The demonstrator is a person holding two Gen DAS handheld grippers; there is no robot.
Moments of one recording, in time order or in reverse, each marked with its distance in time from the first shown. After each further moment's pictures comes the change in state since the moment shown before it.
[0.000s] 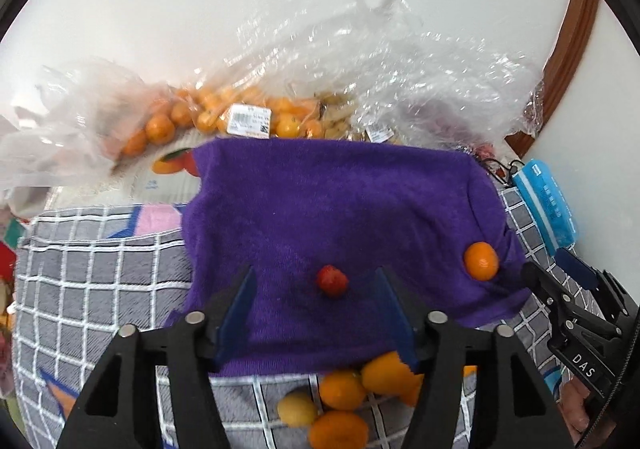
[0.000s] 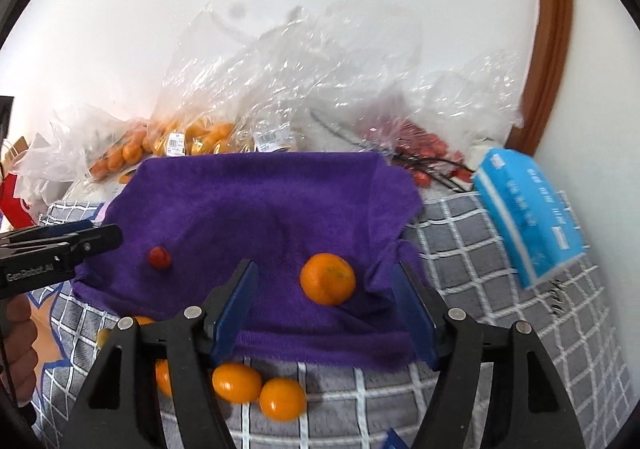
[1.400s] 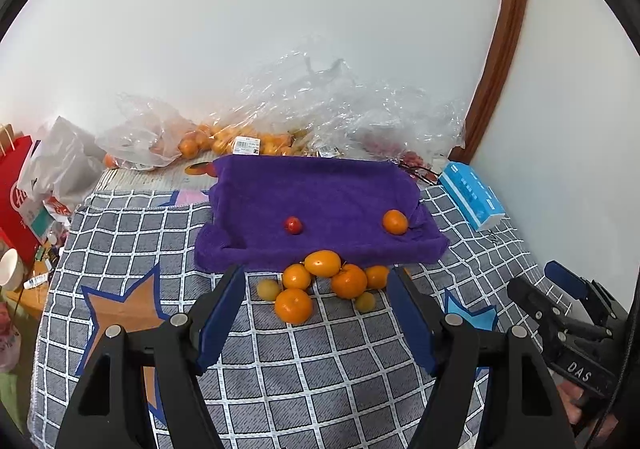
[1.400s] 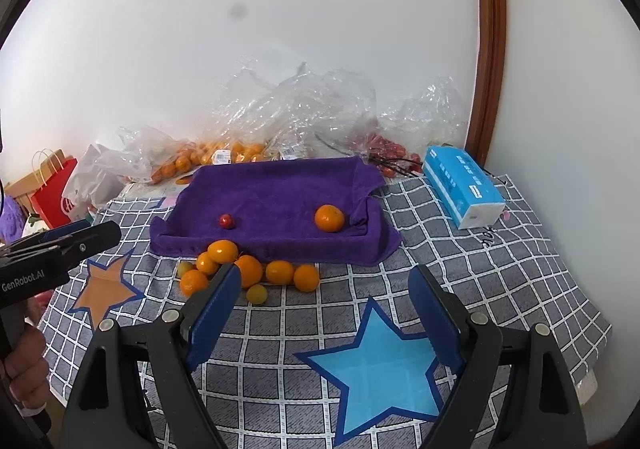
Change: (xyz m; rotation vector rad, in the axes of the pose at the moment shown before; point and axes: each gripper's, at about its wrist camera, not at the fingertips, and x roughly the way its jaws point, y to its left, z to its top) left arm -0.151 -0.023 -0.091 0.014 -0.177 -0.063; right arm -0.162 -0.001 -0.075 0.020 -0.107 0.049
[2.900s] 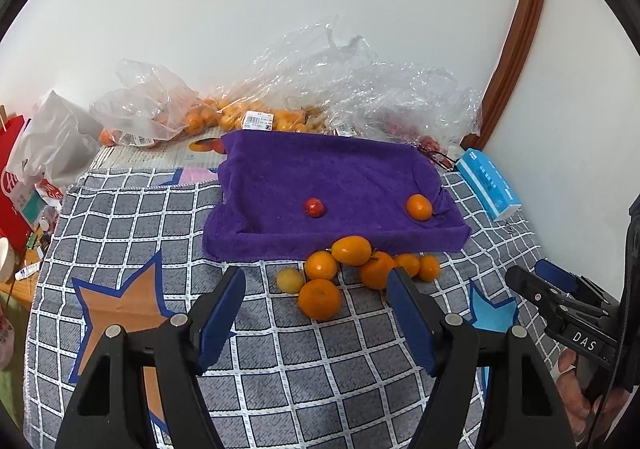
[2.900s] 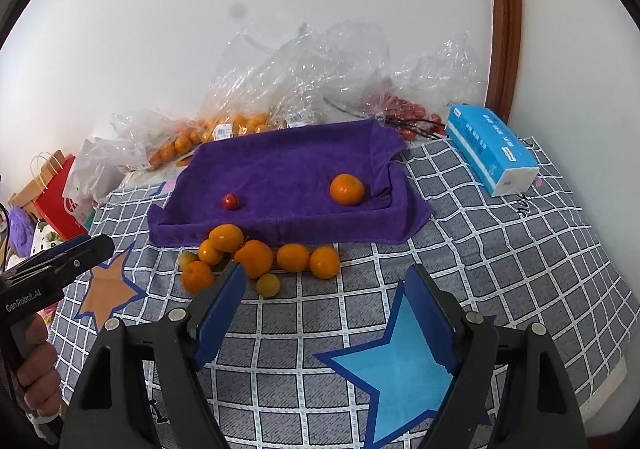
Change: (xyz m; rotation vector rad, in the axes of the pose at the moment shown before) left arm 0.035 0.032 -0.005 -0.018 0.056 -0.013; right arm 0.057 -0.001 0.003 0.078 0.135 0.046
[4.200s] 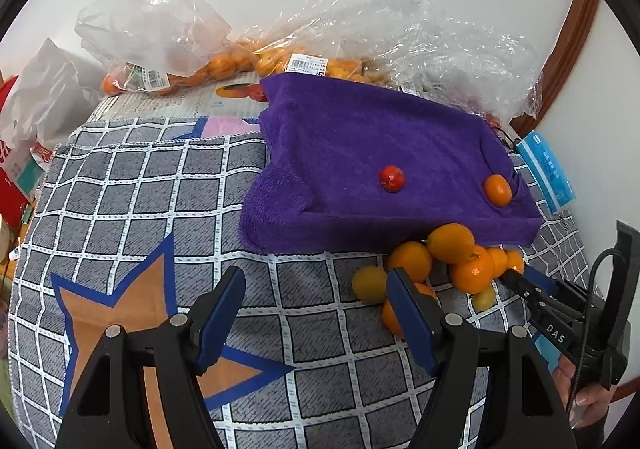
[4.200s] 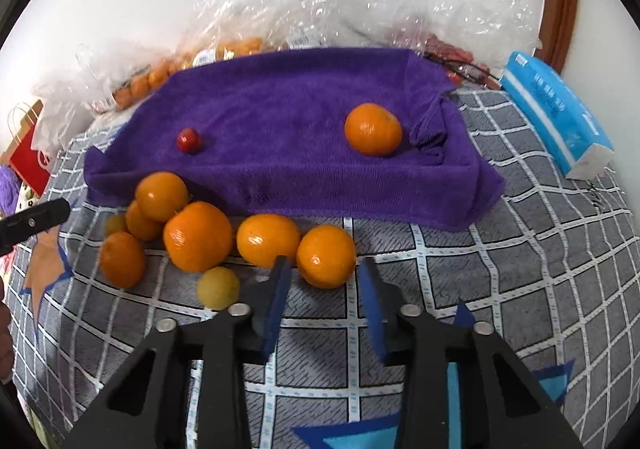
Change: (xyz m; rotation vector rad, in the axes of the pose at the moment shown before) left arm 0.083 0.057 -0.001 -0.060 0.135 0.056; right arm 0.131 0.004 -0.016 -0.087 0.146 0.006
